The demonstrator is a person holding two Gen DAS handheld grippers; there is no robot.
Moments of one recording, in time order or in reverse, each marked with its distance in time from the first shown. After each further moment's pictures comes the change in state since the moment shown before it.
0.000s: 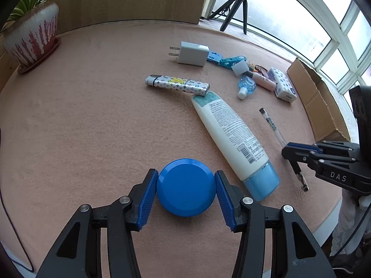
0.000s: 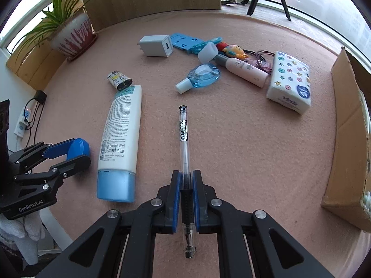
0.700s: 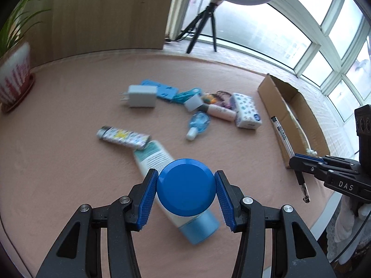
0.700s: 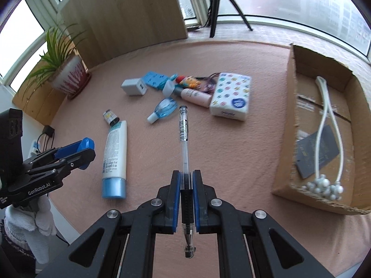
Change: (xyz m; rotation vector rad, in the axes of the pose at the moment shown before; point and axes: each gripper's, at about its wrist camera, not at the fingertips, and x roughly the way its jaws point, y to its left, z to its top) left arm -0.013 -0.076 0.054 0.086 -0.078 -0.081; right arm -0.071 -0.059 -0.005 0.139 -0.144 0.026
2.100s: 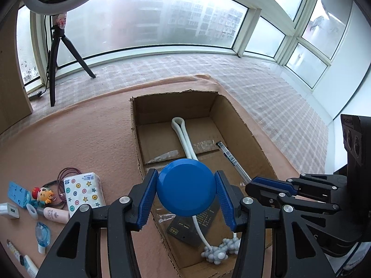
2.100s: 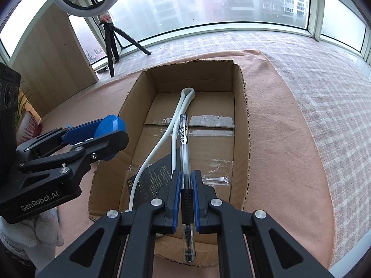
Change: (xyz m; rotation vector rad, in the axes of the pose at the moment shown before) left arm 0.133 -0.268 0.098 0.290 0.018 -0.184; right arm -0.049 -0.193 0.022 0.210 -0.086 -0.162
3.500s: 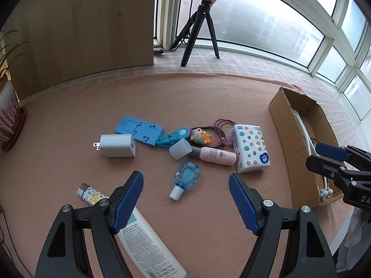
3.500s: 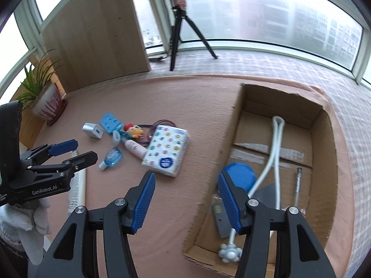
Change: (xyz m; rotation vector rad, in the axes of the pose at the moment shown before) left arm -0.108 0.192 -0.089 -0.264 0.014 0.310; right arm 0.014 0.144 0.018 -0.245 -0.004 0.098
